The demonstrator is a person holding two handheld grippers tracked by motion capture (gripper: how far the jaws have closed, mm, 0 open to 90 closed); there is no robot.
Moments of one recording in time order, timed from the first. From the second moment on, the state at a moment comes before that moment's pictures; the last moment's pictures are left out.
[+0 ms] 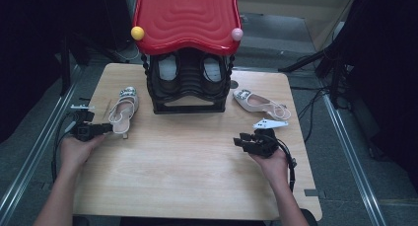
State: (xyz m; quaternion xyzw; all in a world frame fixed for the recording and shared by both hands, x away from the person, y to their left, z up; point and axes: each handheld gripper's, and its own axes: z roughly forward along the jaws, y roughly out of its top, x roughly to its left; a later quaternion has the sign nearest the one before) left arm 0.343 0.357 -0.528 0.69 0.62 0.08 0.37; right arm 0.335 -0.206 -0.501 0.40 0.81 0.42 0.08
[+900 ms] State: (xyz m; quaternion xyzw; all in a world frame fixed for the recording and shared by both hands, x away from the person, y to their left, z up) left arm 0.358 0.366 -0.491 0.70 0.61 0.09 0.35; right arm 0.334 -0.204 -0.500 0.40 0.81 0.43 0.09
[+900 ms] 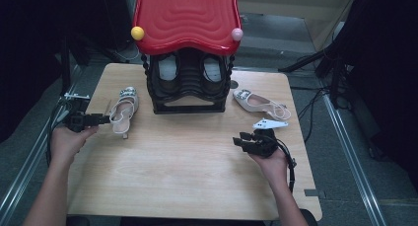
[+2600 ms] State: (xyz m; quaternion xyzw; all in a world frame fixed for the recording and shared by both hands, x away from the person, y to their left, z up) left arm 0.391 0.332 -0.504 0.68 0.64 0.12 0.33; right arm 0.333 -0.202 -0.501 0.40 0.81 0.42 0.09
